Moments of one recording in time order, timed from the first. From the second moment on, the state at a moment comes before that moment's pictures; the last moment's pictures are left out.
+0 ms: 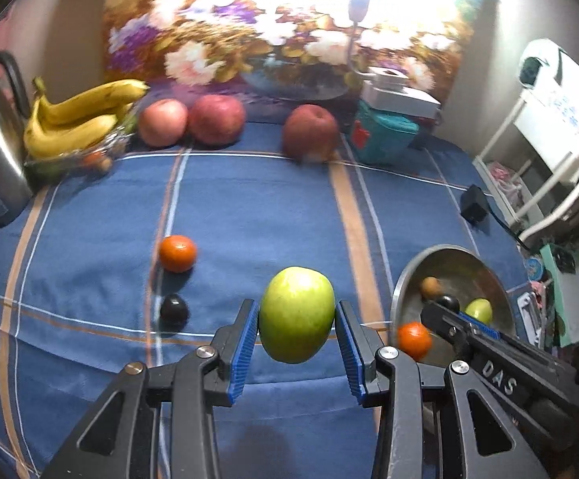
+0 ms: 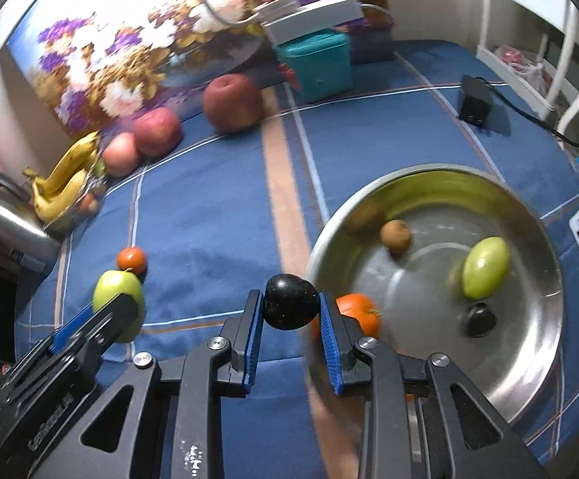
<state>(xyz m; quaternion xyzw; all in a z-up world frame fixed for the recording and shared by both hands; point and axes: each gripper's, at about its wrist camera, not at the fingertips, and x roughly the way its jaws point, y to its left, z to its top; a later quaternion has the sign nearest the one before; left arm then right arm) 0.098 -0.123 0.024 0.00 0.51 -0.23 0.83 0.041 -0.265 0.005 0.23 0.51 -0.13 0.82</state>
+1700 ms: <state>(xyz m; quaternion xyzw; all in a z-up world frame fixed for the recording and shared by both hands) 0.059 -0.247 -0.003 0.12 0.49 -0.31 0.80 -0.002 -0.360 -0.009 0.30 0.50 -0.21 0.79</state>
